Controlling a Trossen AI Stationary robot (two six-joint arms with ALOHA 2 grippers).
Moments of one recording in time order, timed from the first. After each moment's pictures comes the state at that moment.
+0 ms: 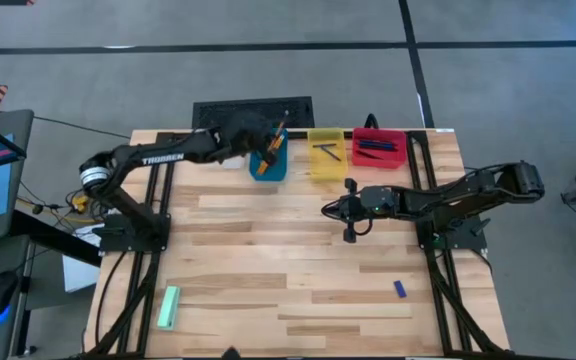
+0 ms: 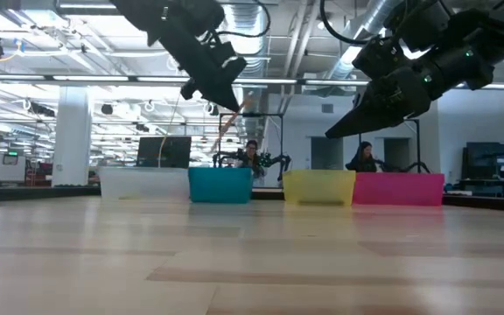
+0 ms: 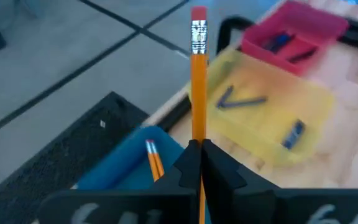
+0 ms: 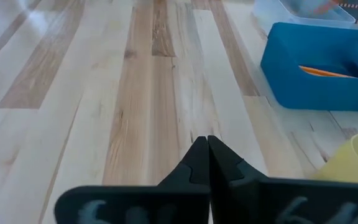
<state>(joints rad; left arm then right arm) 0.45 1.57 1.17 -0.21 -0.25 -0.11 -0.04 1.26 0.43 0.38 0.10 -0.08</state>
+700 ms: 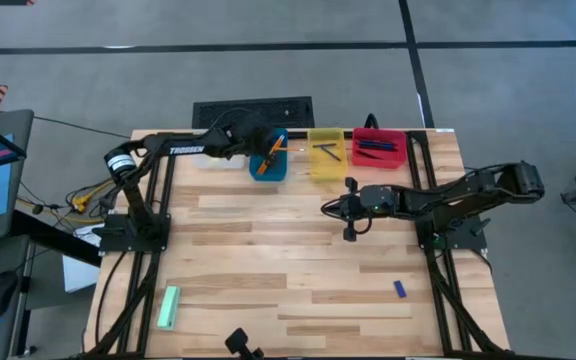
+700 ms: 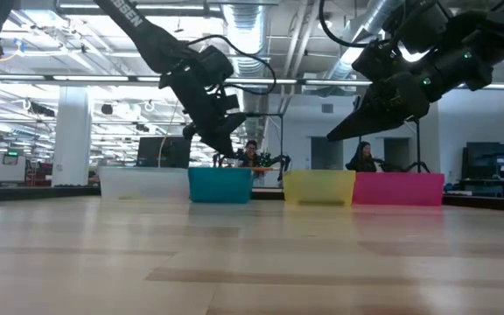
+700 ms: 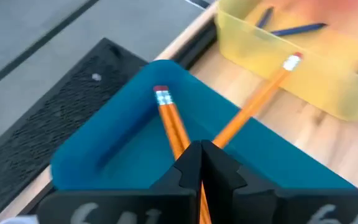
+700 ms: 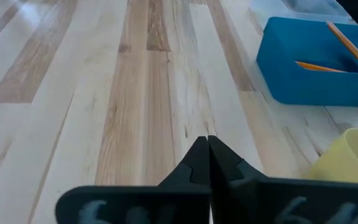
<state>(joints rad) 0.57 1.79 1.17 -0.17 -0.14 -0.04 -0.05 1.26 0.43 0.37 0.10 -0.09</state>
